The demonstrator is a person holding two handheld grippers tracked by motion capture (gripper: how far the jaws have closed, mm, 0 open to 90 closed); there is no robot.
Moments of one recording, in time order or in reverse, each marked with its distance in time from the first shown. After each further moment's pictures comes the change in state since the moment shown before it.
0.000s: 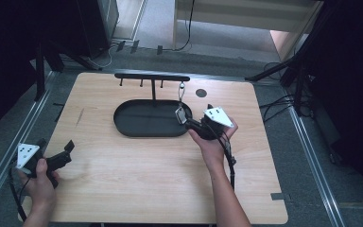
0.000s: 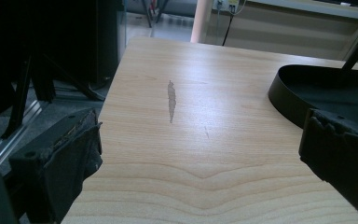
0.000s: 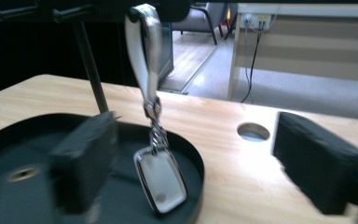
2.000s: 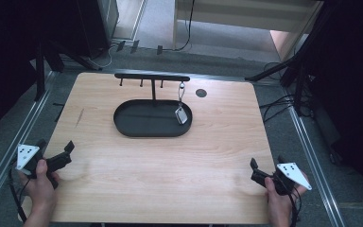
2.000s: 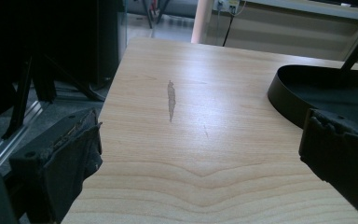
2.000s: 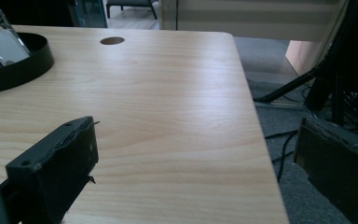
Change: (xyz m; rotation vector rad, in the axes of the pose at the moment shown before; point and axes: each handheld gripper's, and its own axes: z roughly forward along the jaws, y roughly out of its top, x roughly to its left) left arm -0.001 -0.001 -0.002 -0.001 0.003 0.004; right arm -0.145 -0.098 -0.173 0.075 -0.225 0.049
